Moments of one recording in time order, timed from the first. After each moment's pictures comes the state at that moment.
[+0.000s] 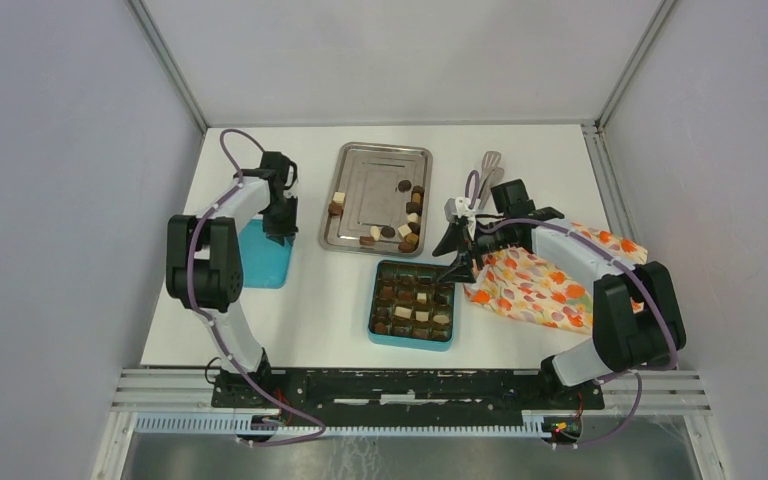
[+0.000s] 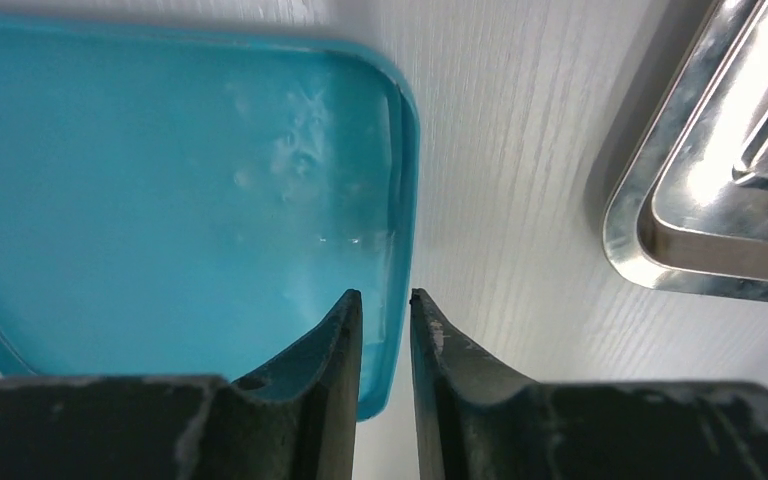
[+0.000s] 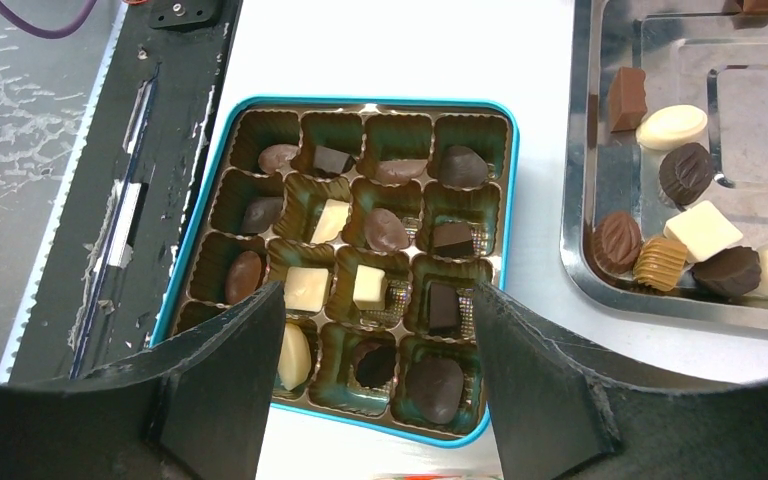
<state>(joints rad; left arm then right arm) -0.08 1.85 1.31 -0.79 -0.06 -0.08 0.31 1.49 0.92 -0.50 -1.18 -0.84</state>
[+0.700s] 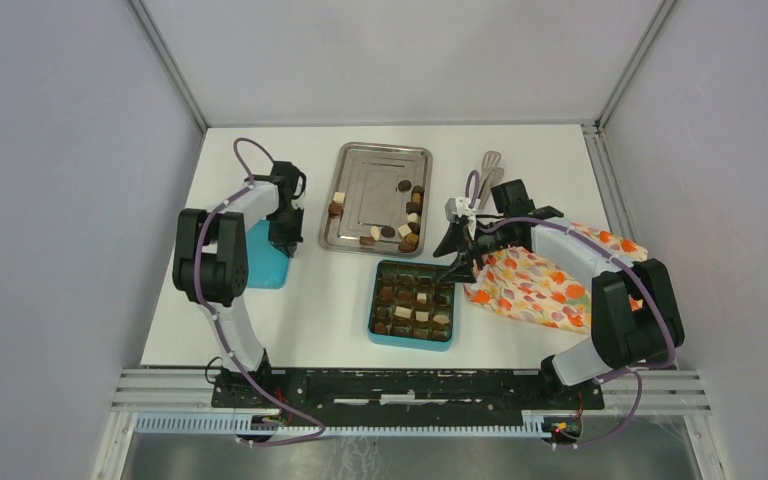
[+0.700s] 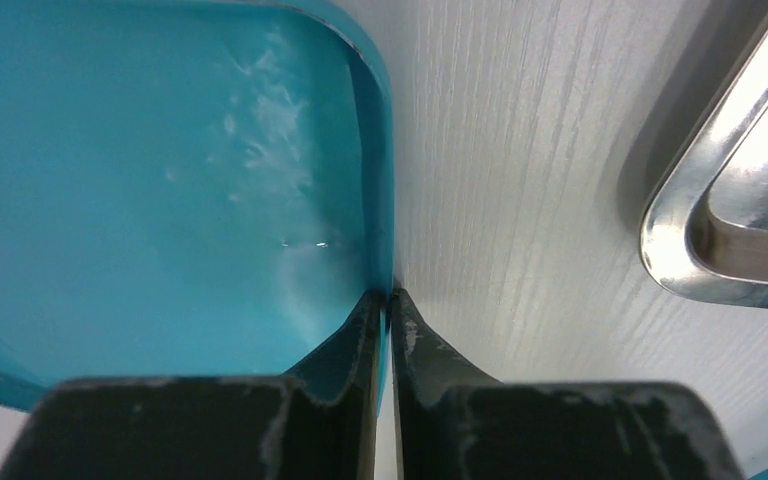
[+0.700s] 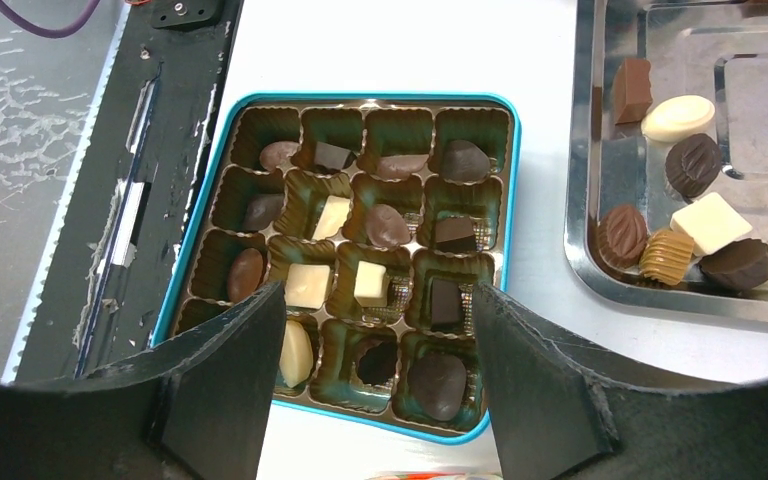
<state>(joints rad) -0.12 1.90 1.26 -0.79 -0.07 -0.09 0.30 1.51 0.93 -0.50 -1.19 -0.85</state>
